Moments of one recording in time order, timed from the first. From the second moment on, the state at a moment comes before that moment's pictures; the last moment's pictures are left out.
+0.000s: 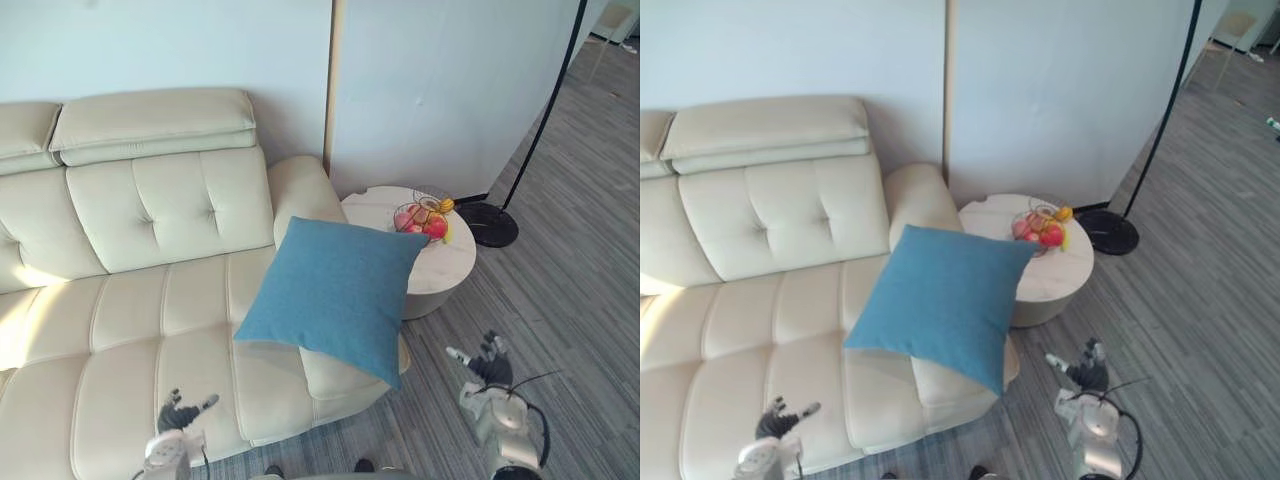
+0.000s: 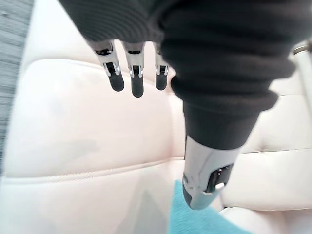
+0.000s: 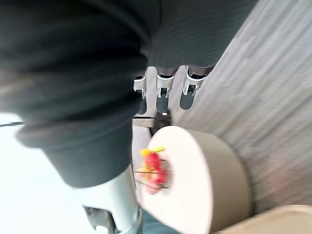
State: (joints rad) left arm 0.04 0.26 0.28 0.75 -0.14 -0.12 0.13; right arm -0.03 -0.16 -0.31 0.48 0.13 -0.15 -0.15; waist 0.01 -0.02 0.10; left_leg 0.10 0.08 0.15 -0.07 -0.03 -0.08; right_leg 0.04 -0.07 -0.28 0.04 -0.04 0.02
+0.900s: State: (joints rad) left arm -0.88 0.38 0.00 0.84 -0.38 -0.19 0.19; right arm -0.76 -0.21 -0.06 0.64 0.41 -0.17 -0.24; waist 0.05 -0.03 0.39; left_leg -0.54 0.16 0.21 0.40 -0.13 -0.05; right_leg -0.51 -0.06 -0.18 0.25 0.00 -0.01
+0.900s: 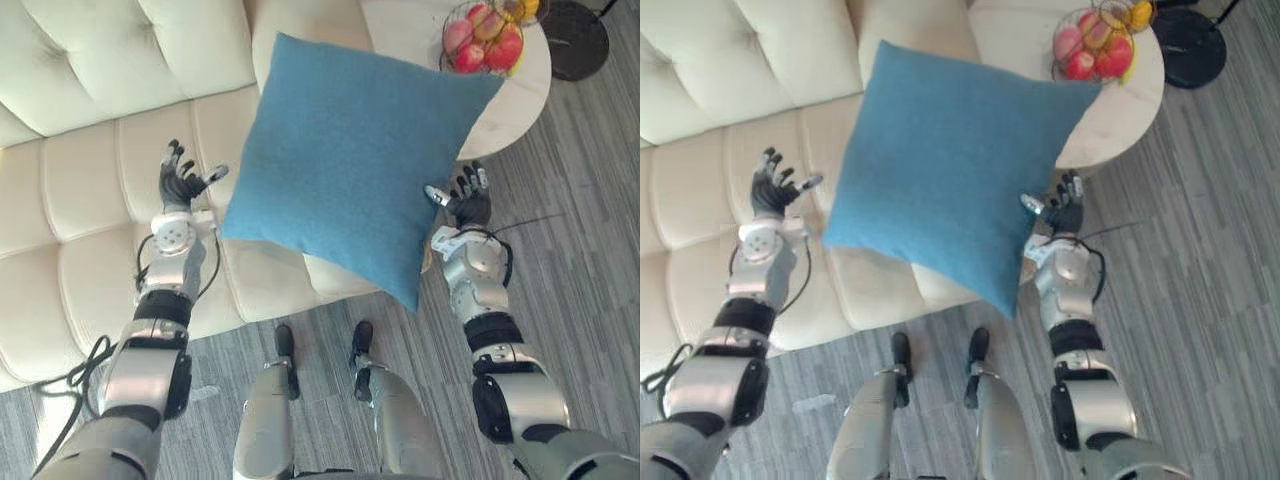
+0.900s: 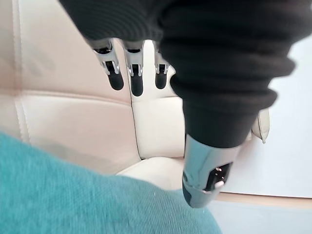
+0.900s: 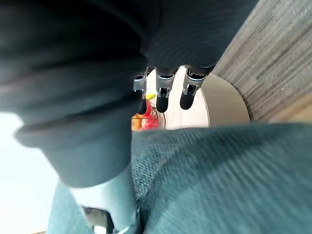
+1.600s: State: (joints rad) left arm -1.04 0.29 0.02 0.84 -0.51 -0.23 0.28; right arm -0.98 -0.12 0.05 0.60 0.55 -0.23 -0.28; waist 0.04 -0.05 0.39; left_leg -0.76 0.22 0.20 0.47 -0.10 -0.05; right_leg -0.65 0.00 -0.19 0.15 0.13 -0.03
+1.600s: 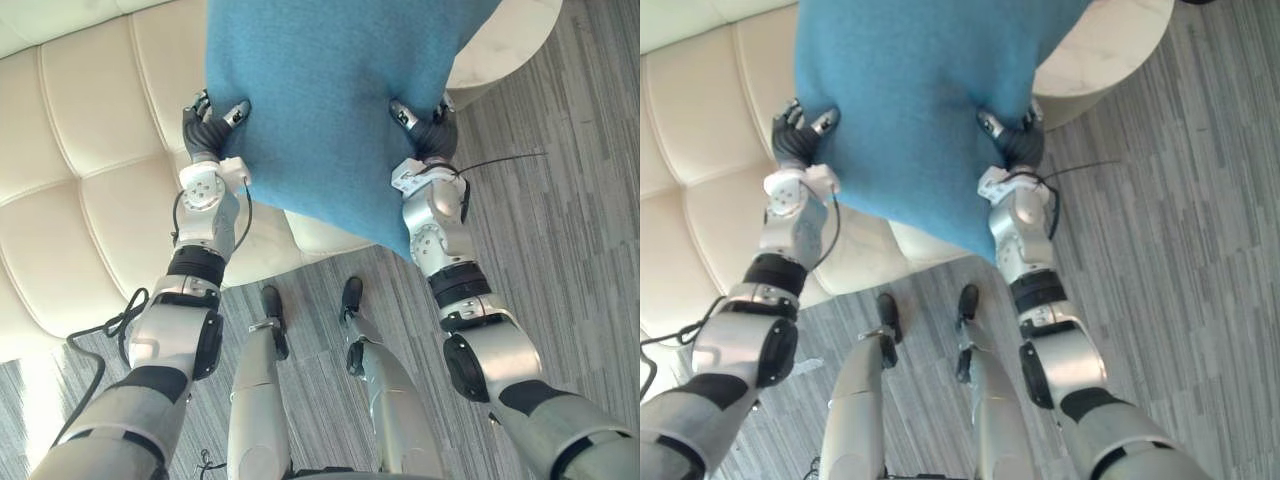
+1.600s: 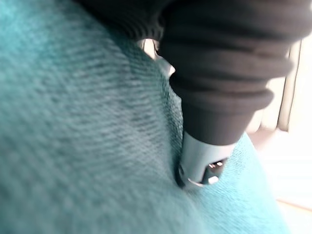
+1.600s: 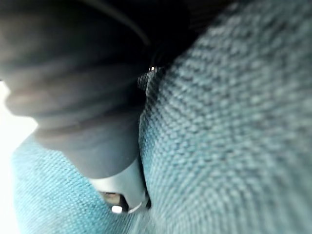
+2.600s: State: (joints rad) left arm 0.07 0.10 -0.24 -0.06 -0.59 -0.36 0.33; right arm -0.03 -0.08 0.21 -0.02 0.27 -0.27 -0.28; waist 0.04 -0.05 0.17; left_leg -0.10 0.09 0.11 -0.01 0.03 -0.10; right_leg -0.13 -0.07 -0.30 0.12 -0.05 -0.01
